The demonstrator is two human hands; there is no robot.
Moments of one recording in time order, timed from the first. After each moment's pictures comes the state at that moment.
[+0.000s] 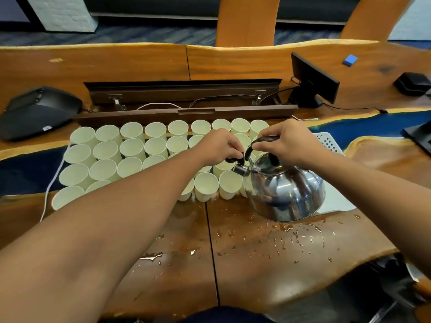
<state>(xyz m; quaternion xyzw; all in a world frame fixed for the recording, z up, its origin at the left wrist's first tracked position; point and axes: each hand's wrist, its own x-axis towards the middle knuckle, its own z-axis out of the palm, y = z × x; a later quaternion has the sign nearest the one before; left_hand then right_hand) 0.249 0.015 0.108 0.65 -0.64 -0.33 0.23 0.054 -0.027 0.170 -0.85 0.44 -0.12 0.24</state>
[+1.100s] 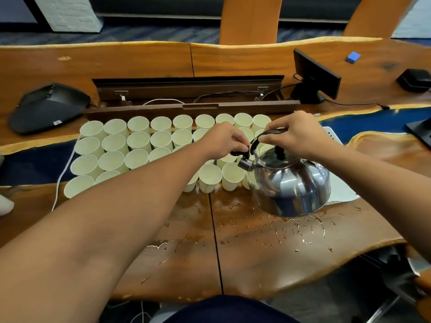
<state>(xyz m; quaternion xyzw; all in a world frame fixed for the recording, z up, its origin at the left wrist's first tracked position) 0.242 0.035 0.117 0.64 -0.64 -0.34 0.26 0.043 -0.008 0.181 -0.85 0.45 -0.14 0.24</state>
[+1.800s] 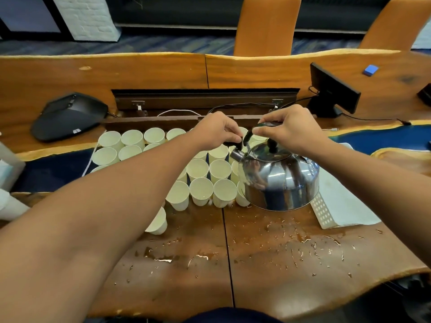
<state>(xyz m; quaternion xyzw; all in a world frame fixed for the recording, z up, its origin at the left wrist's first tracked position) 0.312 0.017 0.146 0.66 -0.64 -0.28 0.26 0.108 -0.022 0.202 -0.85 0.42 -0.19 0.26</state>
